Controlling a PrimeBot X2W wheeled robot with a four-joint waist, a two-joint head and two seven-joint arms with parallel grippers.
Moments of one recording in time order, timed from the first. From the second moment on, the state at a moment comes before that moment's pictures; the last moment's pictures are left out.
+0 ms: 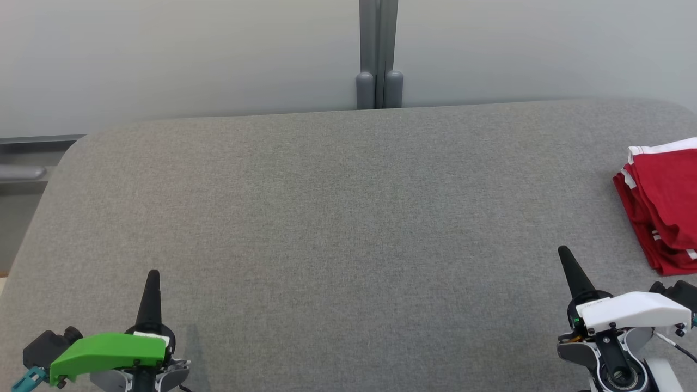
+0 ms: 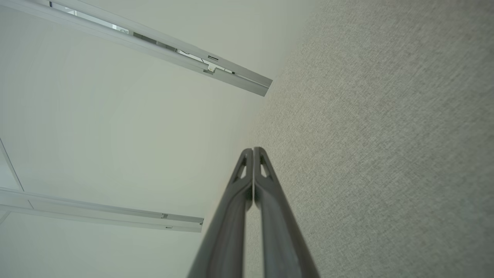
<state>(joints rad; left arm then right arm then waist) -0.07 0.05 0.07 0.29 -1.21 -0.13 0.01 -0.07 -0.07 -0.08 0.25 1.19 0.13 0.07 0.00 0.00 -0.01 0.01</state>
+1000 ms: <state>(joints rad) -0.09 0.05 0.10 0.26 -1.46 -0.13 0.07 -0.09 -0.06 -0.10 0.25 1.45 0.13 0.10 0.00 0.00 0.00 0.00</state>
